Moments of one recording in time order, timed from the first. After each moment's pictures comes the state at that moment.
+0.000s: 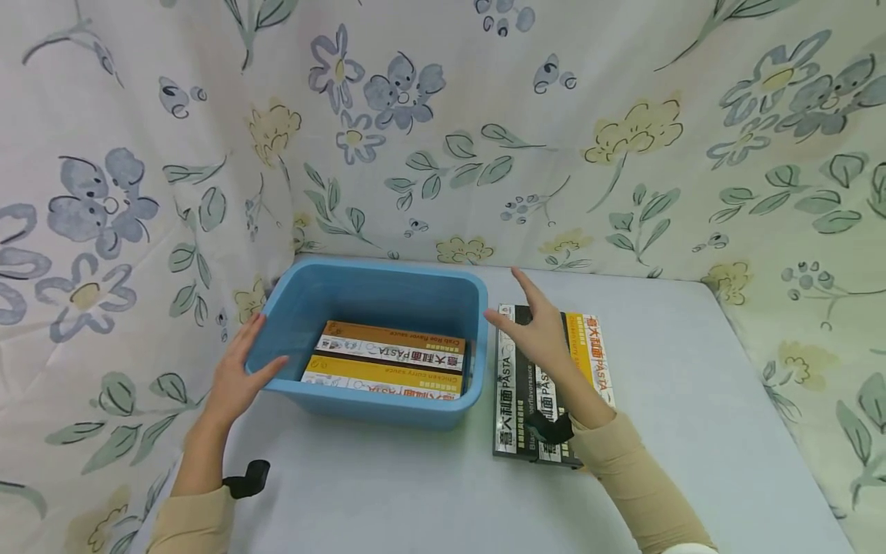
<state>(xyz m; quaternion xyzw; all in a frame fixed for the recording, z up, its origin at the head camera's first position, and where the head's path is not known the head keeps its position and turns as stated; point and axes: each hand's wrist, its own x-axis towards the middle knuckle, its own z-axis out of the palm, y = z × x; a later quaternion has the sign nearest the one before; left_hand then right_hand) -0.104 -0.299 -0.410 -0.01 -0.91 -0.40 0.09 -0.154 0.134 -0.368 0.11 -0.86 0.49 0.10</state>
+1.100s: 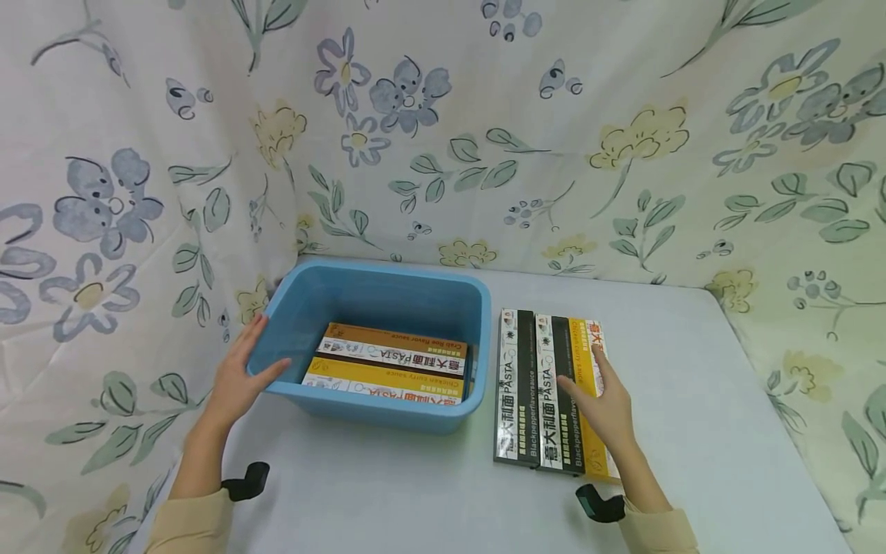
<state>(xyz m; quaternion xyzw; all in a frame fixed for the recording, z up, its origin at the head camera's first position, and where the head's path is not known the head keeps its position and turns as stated) -0.106 -0.300 -0.412 -0.01 -0.91 -0.40 0.10 -0.095 0.216 -0.446 -0.09 -0.89 0.44 0.04</state>
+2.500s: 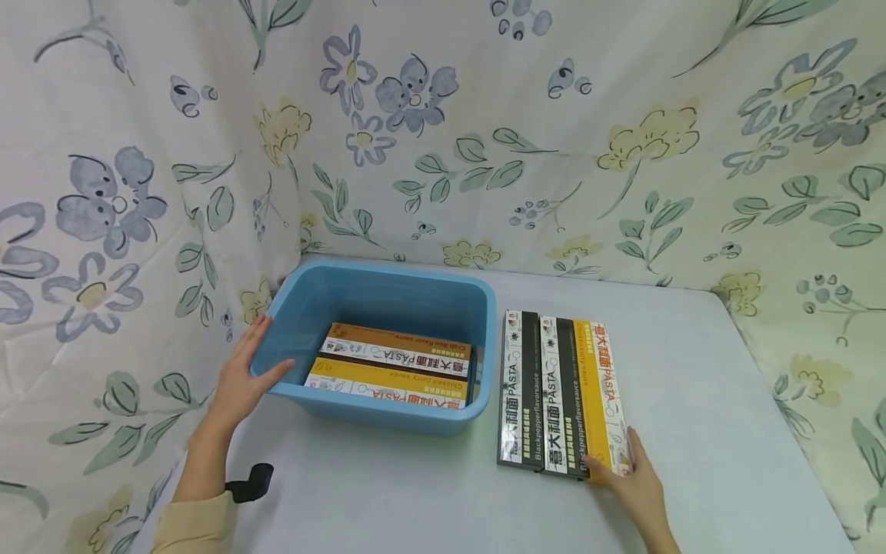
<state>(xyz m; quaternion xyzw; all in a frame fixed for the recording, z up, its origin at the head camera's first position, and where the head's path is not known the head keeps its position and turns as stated) -0.104 -0.299 -0.412 -0.01 -0.91 -0.41 0.10 -0.030 0.254 -0.513 -0.22 -0.87 0.42 -0.12</state>
